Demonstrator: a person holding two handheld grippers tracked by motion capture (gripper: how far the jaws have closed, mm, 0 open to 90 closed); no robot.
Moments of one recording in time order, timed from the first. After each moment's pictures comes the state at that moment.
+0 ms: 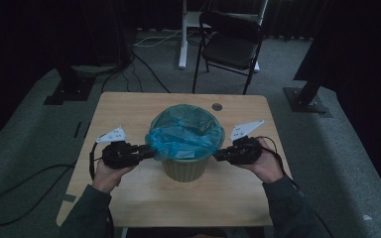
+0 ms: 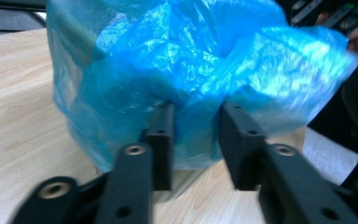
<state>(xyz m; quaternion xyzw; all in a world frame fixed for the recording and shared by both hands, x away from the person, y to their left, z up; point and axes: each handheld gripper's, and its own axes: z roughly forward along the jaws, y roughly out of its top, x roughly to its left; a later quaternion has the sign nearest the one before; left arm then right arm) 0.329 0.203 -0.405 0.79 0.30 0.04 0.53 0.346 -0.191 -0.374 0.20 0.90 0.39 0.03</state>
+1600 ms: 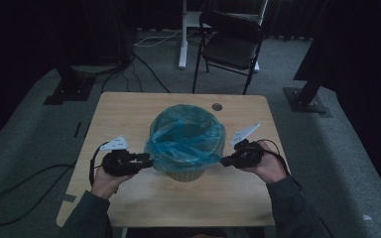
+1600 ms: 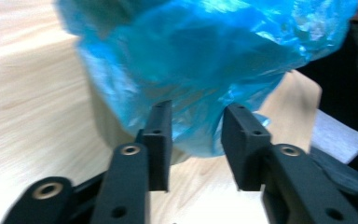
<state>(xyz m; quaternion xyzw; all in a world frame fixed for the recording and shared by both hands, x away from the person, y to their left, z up) 0.323 0.216 -0.430 0.80 0.33 0.04 0.50 0.353 -0.204 -0.397 0.22 0.92 0.33 0.01</state>
